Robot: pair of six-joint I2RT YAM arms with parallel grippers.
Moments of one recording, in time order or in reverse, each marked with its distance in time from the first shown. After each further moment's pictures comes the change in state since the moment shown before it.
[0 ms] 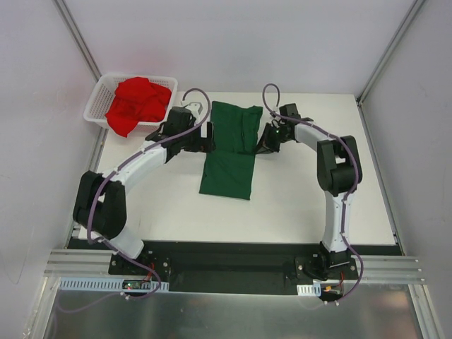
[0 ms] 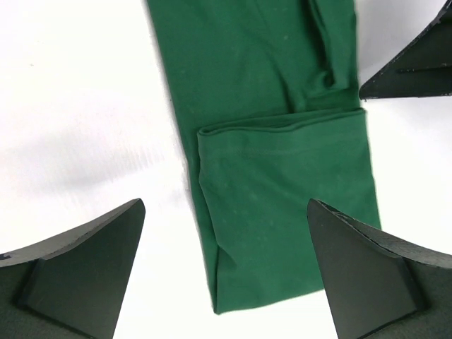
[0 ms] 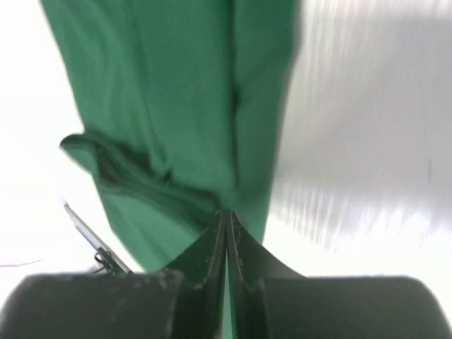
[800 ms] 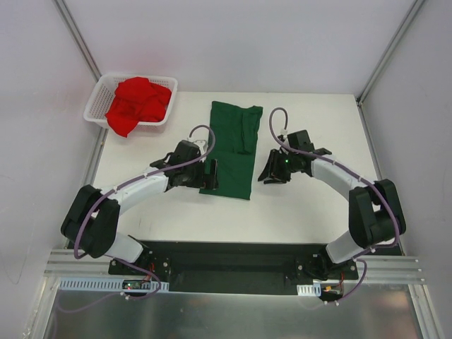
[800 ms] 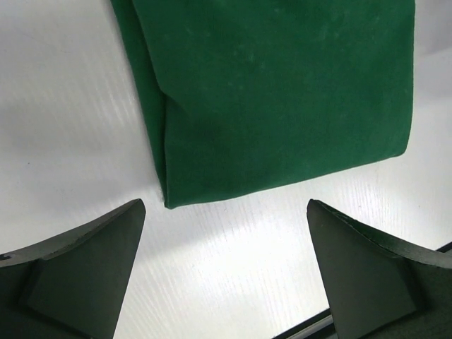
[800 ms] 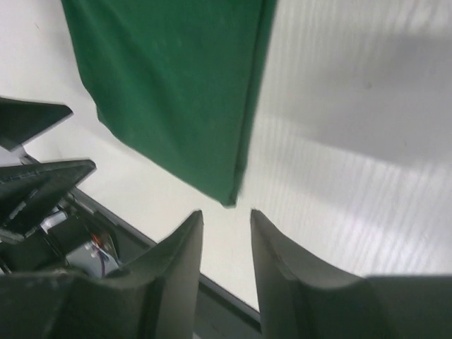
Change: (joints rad) left arm -0.136 -0.192 -0.352 -0.024 0.021 -0.134; right arm 0.094 -0.636 -0.621 0.032 0.126 0.007
